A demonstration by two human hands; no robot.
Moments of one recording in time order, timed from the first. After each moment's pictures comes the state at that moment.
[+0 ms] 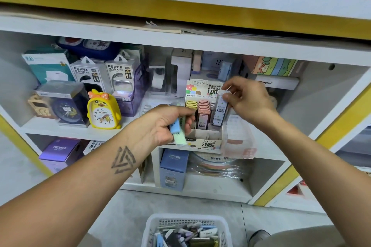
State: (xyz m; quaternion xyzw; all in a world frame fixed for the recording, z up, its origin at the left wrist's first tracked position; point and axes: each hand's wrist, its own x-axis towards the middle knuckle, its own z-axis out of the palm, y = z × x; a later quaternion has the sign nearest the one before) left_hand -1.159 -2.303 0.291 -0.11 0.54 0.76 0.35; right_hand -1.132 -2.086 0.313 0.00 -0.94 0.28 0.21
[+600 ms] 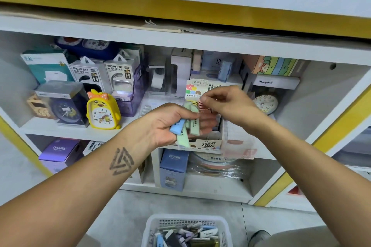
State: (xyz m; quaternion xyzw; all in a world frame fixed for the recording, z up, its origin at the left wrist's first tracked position) left_hand -1.146 -2.304 0.300 0.01 0.46 0.78 0.42; right_hand -1.129 -2.124 0.315 0.01 -0.89 0.45 0.06
